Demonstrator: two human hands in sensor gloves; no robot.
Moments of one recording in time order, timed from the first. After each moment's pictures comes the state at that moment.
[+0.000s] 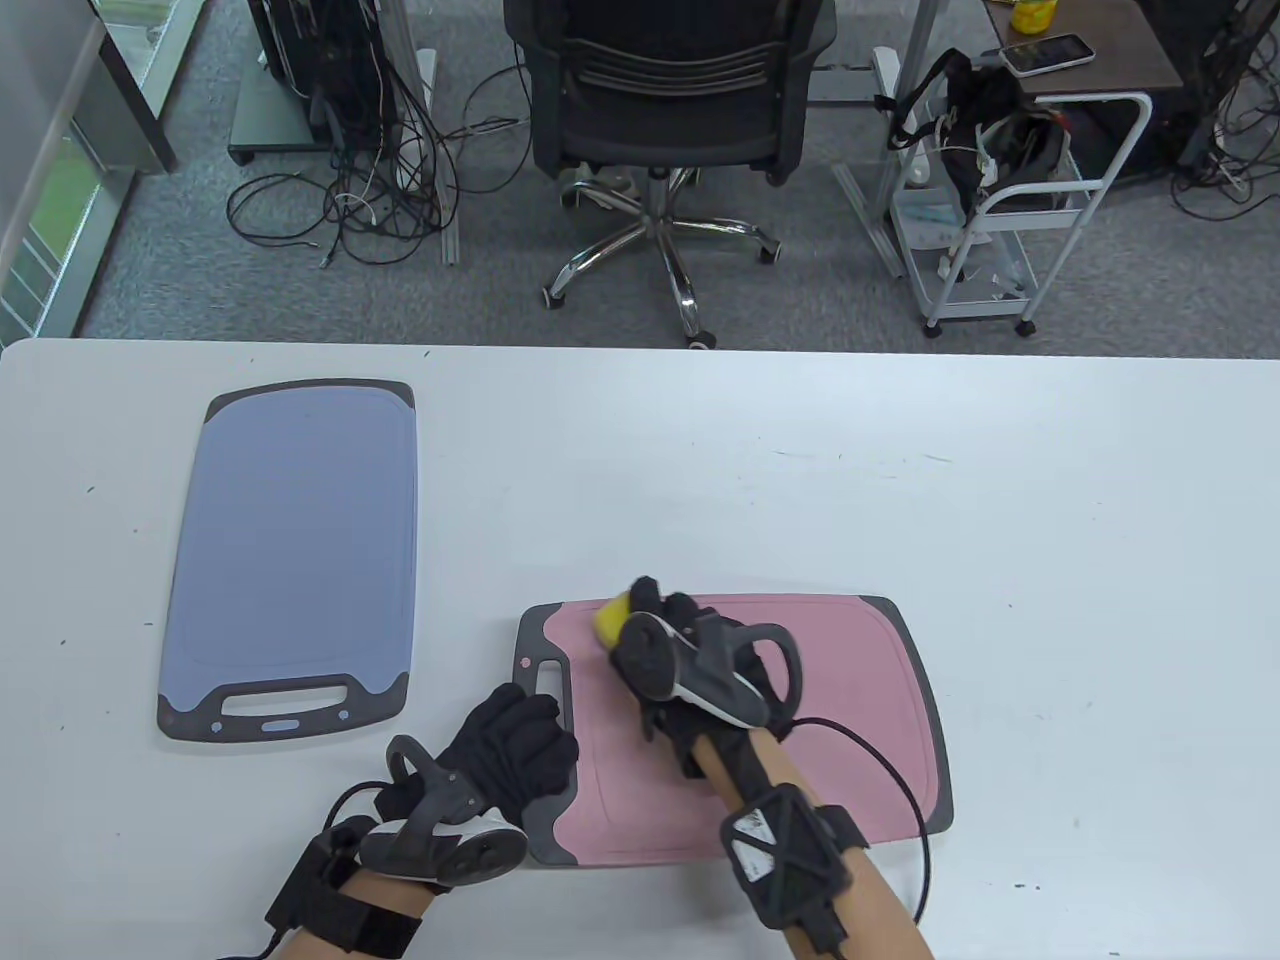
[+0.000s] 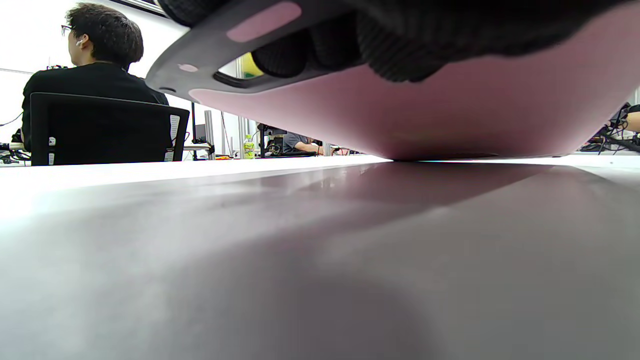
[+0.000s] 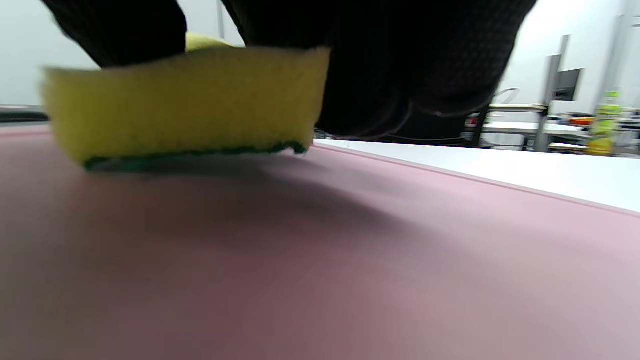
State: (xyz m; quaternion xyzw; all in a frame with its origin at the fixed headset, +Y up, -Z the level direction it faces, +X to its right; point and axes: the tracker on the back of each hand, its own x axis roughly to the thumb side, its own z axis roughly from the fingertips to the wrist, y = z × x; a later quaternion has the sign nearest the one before) left_hand -0.161 -0.771 -0.148 0.11 -0.39 0.01 0.91; right_hand -0.006 -0.727 -0.264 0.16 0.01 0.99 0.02
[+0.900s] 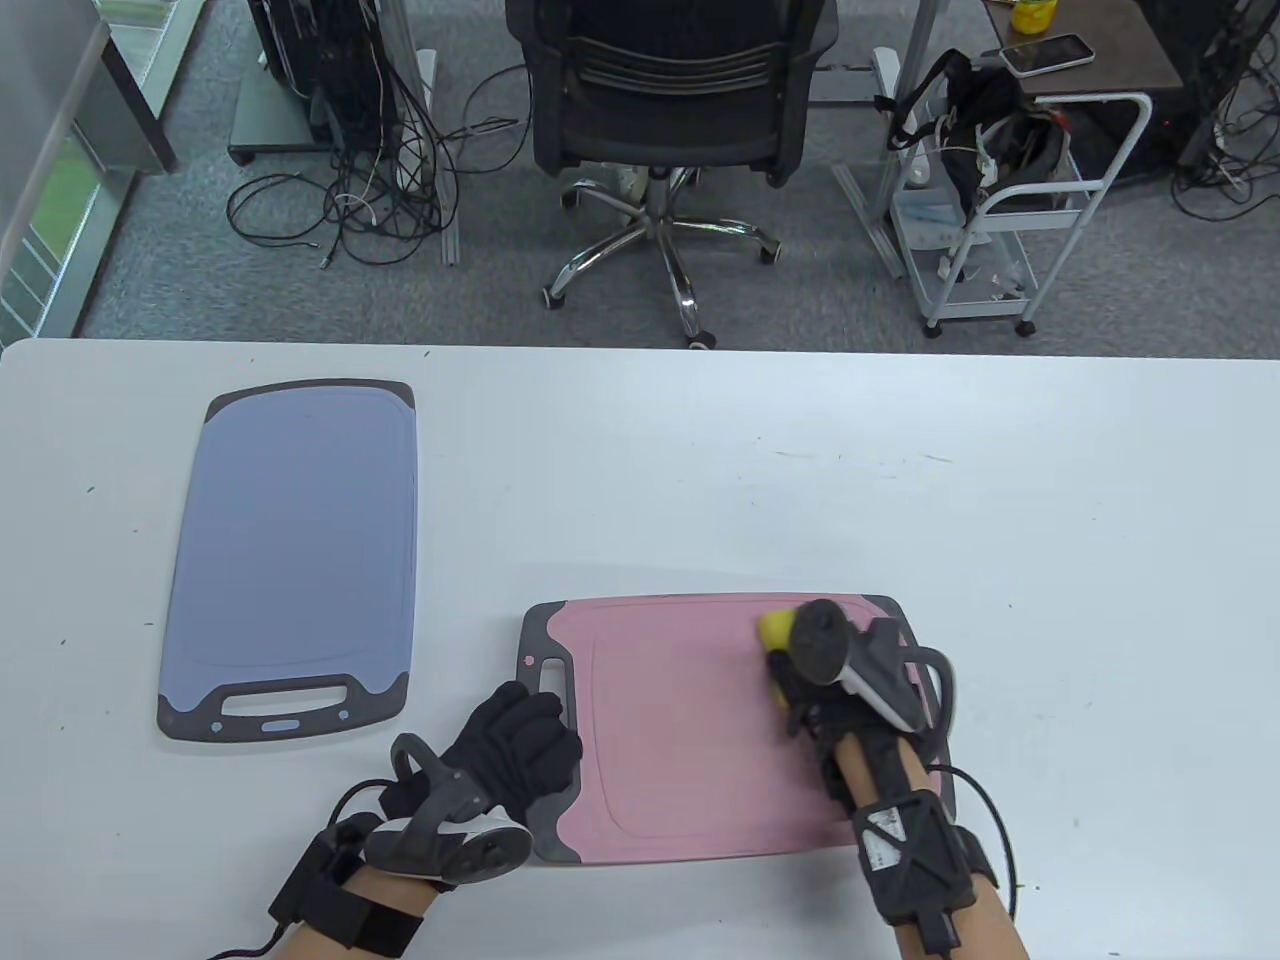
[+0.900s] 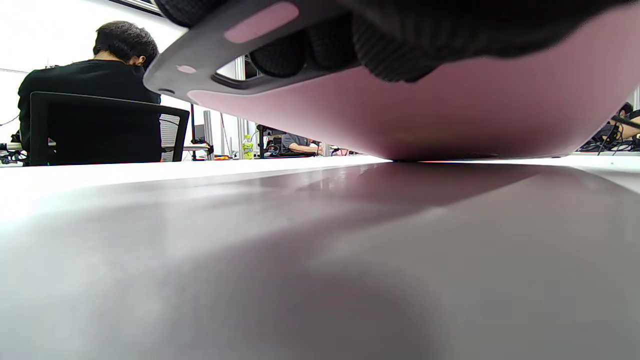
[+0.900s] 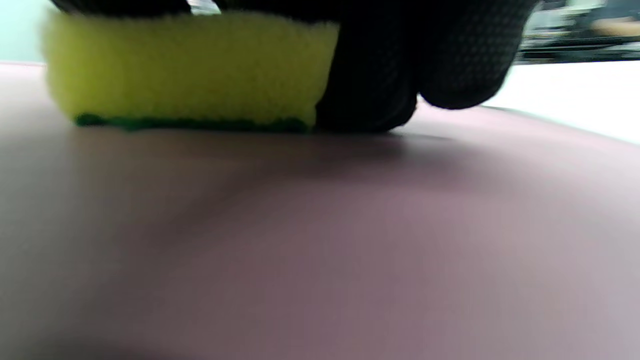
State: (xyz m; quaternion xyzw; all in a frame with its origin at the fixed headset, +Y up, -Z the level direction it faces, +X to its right) left_hand -0.157 -0.770 -0.150 0.11 -0.39 0.01 0.91; right_hand 0.110 -0.752 -0.253 0.10 0.08 0.99 0.06
